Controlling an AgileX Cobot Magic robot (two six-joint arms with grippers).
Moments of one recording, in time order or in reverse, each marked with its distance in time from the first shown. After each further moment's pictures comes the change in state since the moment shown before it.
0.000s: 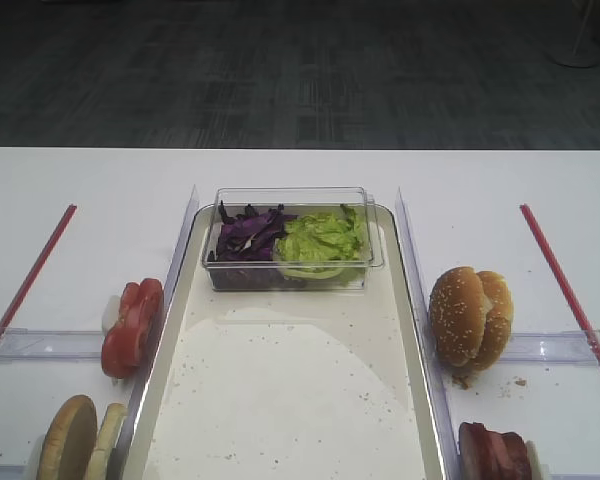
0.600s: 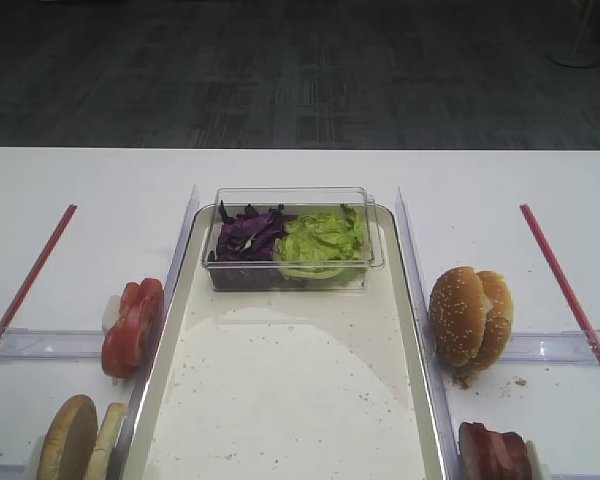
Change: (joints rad) left arm 0.000 0.034 0.000 -0.010 -0.014 0.004; right arm 0.000 0.000 0.000 0.000 0.000 0.000
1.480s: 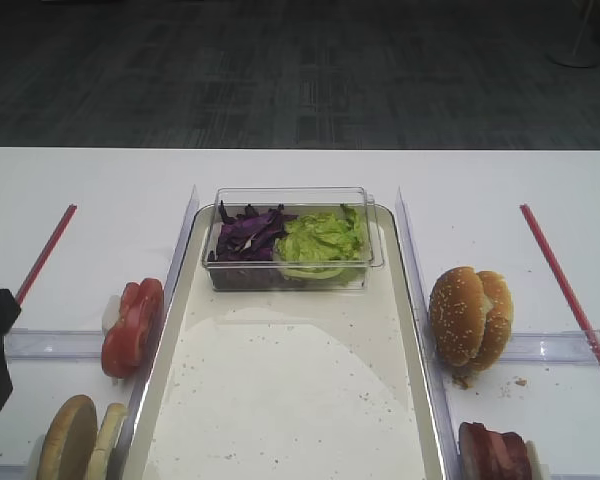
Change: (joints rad) left arm -0.078 0.000 -0.002 -0.048 0.017 -0.118; right arm 0.000 0.000 0.000 0.000 0.000 0.000
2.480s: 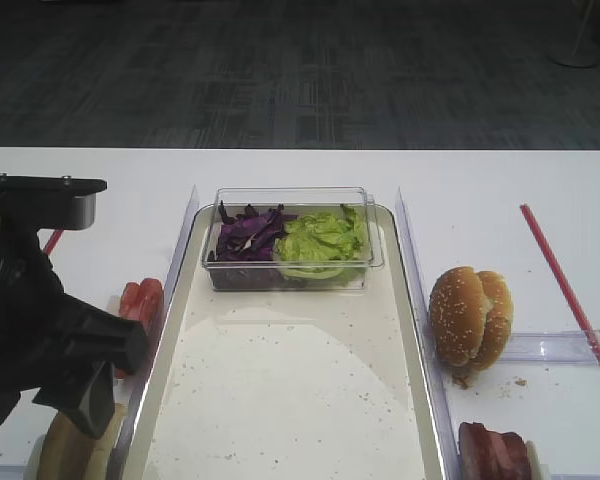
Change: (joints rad) left arm -0.489 0.000 -0.097 0.081 0.005 -0.378; right arm 0.000 0.000 0.000 0.000 0.000 0.000
